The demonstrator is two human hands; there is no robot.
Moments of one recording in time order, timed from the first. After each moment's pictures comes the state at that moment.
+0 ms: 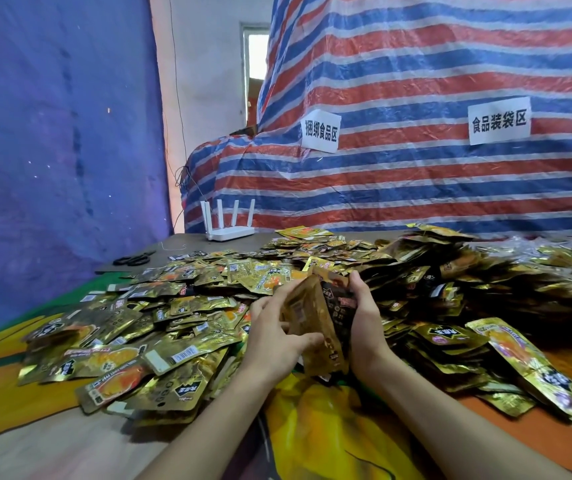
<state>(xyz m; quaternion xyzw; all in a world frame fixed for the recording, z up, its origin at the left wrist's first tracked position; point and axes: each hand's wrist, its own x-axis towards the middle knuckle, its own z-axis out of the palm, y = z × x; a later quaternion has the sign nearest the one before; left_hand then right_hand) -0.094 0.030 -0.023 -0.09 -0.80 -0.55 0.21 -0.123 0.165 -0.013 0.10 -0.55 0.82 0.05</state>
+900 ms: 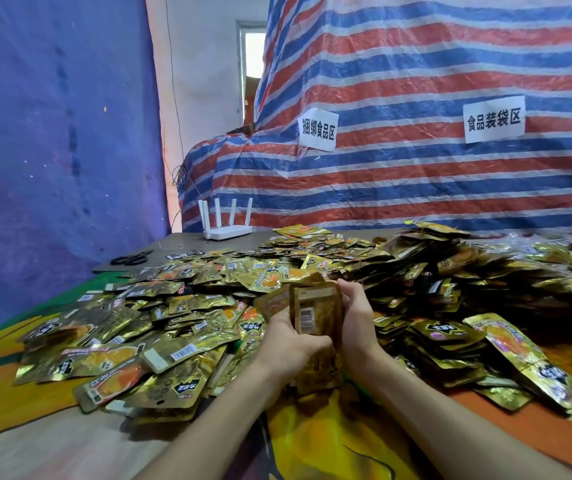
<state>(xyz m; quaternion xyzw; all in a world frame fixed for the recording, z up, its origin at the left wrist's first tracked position) -0.083 0.049 -0.019 -0.07 -0.74 -0.66 0.10 -0.122 0.155 -0.016 0.12 -0.55 0.82 0.05</state>
